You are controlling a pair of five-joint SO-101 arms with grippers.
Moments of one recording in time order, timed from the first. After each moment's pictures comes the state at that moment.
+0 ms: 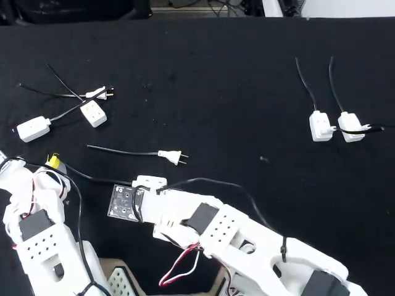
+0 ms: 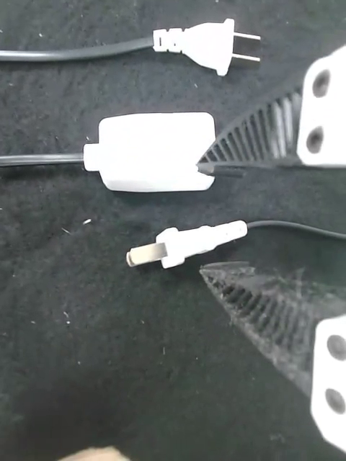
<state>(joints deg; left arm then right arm) -36.5 -71.2 79.1 40.7 15.2 -54.1 -36.4 68.6 39.1 29.1</state>
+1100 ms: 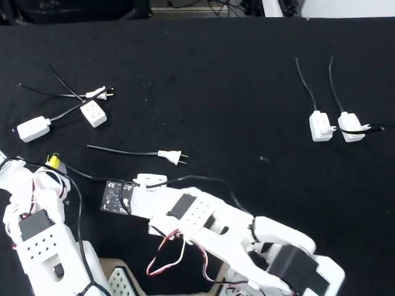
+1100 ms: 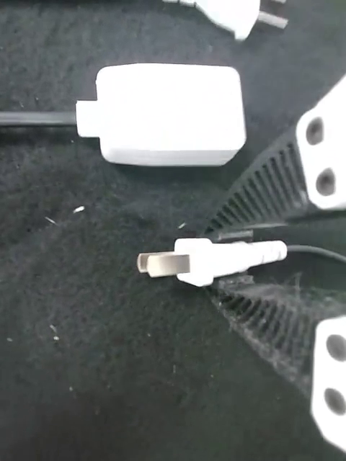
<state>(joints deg) -36.5 -71.2 79.1 40.7 15.2 -53.7 -17.6 61.5 34.9 29.1</state>
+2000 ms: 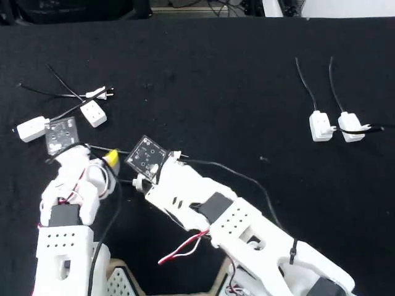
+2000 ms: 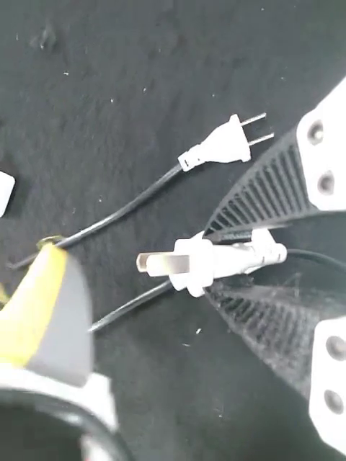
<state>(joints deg) -8.8 -71.2 79.1 40.7 7.6 -45.4 -39.9 67.9 25.7 12.3</state>
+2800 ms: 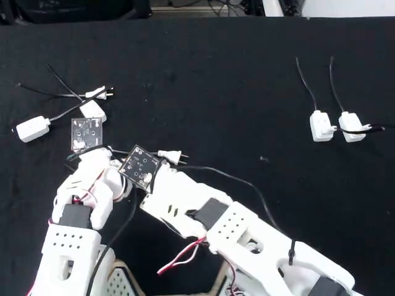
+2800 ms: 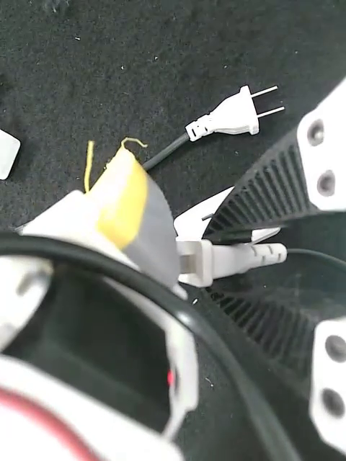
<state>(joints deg) 1.4 -71.2 79.1 38.8 7.2 -49.1 -39.9 68.8 25.3 11.9</state>
